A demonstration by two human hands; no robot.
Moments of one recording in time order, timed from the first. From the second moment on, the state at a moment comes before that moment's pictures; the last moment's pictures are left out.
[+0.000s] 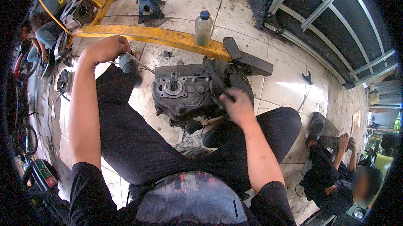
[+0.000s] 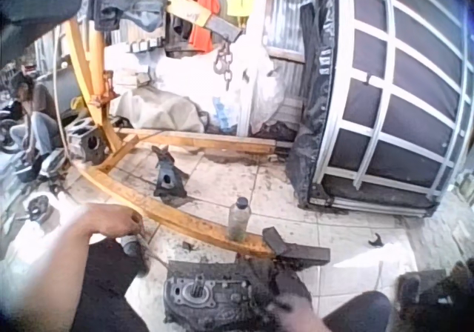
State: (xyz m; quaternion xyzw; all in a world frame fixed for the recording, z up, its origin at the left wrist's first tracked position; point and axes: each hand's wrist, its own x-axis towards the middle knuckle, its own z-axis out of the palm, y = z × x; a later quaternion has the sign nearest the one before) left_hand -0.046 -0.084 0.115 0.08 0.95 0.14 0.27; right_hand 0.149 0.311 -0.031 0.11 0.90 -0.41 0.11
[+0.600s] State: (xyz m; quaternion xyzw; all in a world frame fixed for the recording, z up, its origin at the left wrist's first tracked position) left_hand -0.052 -0.050 0.115 0.13 0.94 0.10 0.29; right_hand 0.176 0.228 -0.065 -0.10 0.97 -0.02 0.21
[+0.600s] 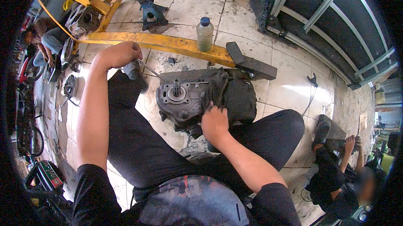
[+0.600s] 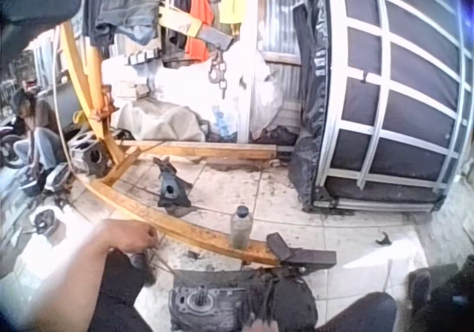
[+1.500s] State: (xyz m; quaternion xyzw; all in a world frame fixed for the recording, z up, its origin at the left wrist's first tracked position) left_hand -0.049 -0.066 0.109 0.10 0.94 0.15 0.29; right_hand 0.111 0.264 -0.071 -0.01 0.97 -0.06 0.22
